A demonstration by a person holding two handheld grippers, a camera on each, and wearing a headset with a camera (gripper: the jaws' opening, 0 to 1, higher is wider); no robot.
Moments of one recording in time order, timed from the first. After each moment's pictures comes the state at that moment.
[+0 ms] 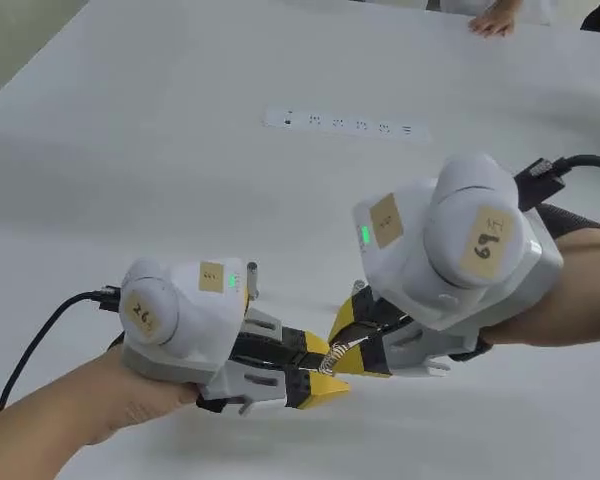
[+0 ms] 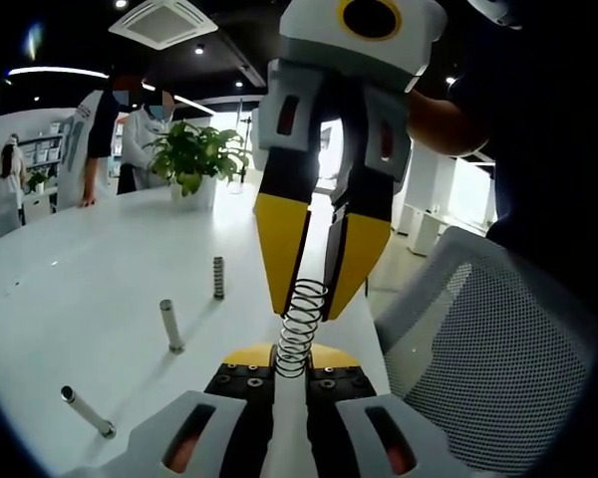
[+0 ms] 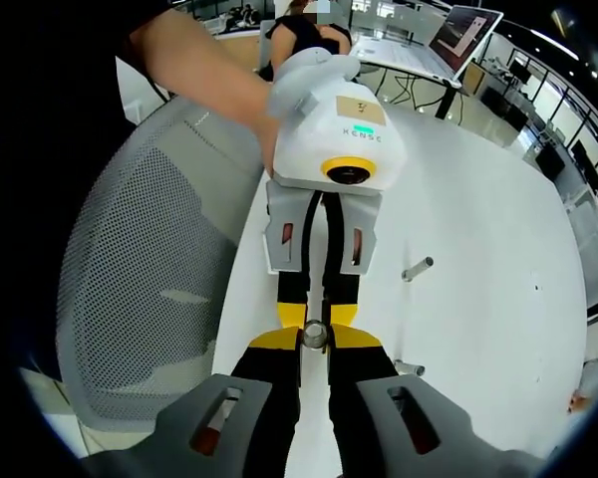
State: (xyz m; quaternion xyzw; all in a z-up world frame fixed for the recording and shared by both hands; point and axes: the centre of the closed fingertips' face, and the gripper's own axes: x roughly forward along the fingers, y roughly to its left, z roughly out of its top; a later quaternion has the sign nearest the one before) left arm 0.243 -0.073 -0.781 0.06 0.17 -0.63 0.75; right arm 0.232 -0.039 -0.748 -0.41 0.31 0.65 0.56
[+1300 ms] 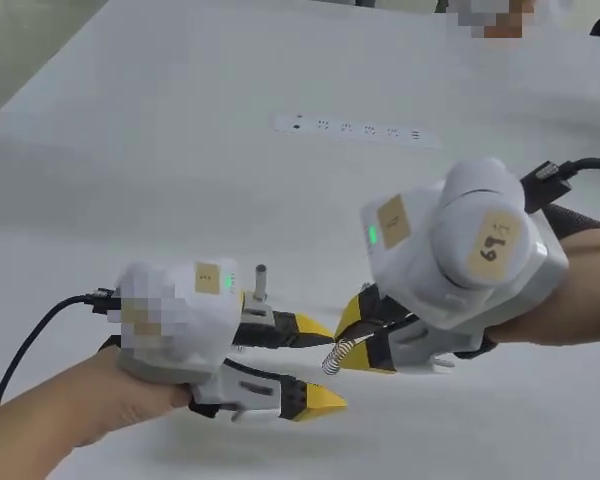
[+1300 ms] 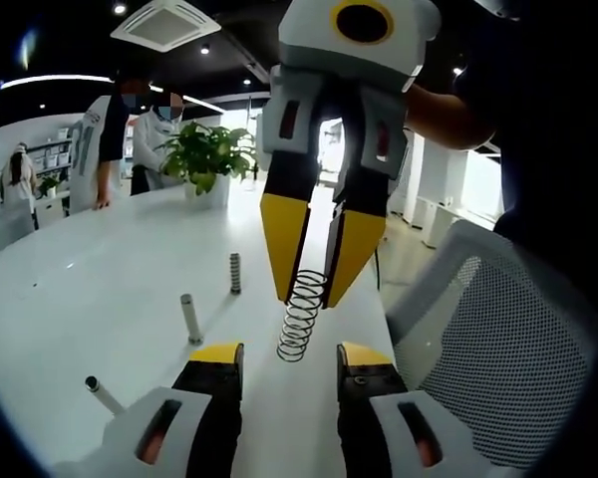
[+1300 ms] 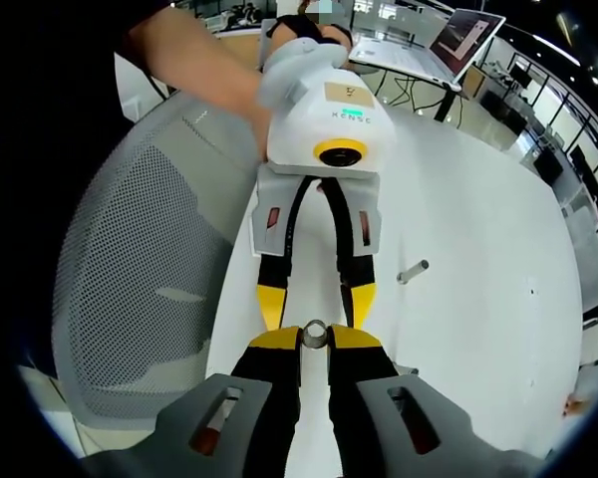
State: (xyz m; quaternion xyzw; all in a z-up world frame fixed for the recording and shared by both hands) left arm 0.246 -0.058 -0.781 0.08 0.17 -0.61 0.77; right arm 0.233 -0.038 -0.748 -0.42 0.30 0.65 0.56
